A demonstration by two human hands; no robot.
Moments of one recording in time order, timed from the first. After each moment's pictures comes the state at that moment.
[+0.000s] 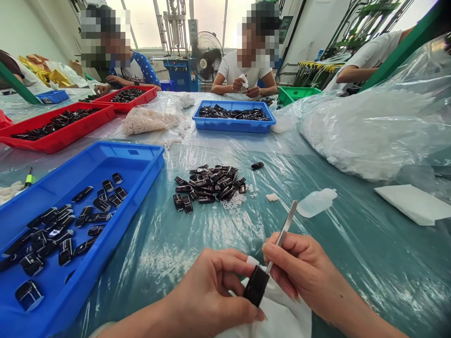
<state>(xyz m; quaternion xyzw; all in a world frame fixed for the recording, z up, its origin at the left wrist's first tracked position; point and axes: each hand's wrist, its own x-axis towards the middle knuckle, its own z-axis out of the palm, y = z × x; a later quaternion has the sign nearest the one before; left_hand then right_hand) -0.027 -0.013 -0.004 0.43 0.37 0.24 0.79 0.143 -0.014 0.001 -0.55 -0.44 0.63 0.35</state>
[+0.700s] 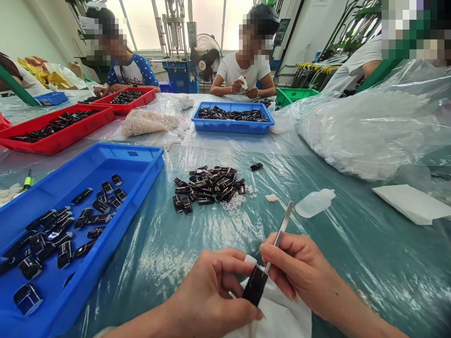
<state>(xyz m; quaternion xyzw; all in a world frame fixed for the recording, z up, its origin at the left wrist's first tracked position) -0.026 -0.015 -0.007 0.46 0.42 0.24 0.74 0.144 -0.011 -0.005 -0.54 -0.44 0.63 0.34</state>
